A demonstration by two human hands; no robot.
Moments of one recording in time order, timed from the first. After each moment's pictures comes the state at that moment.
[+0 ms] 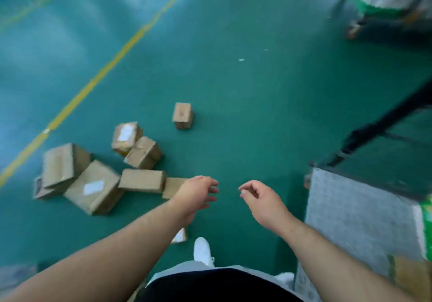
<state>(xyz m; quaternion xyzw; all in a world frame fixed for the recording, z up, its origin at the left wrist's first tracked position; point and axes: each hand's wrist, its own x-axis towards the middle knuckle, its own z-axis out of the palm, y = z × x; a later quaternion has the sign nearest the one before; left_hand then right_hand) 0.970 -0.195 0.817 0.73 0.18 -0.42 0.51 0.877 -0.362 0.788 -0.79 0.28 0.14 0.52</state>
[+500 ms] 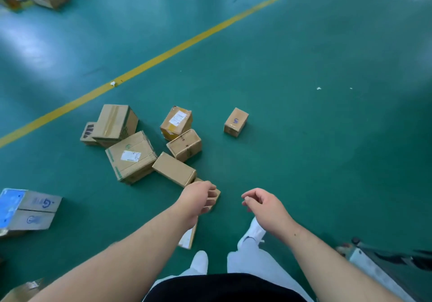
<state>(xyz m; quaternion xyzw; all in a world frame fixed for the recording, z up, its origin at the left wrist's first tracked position) 1.105 -0.082 0.787 0.62 0.40 -0.31 0.60 1.083 -0.282 0.791 -0.81 0.16 0.30 0.48</state>
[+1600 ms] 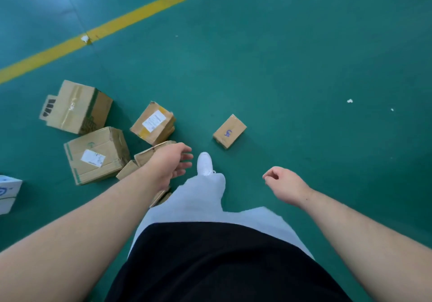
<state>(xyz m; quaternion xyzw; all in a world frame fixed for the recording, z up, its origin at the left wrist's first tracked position) 1.608 -0.107 0.702 0.56 0.52 -0.26 0.59 1.640 -0.413 0.704 -0.86 0.07 0.46 0.22</state>
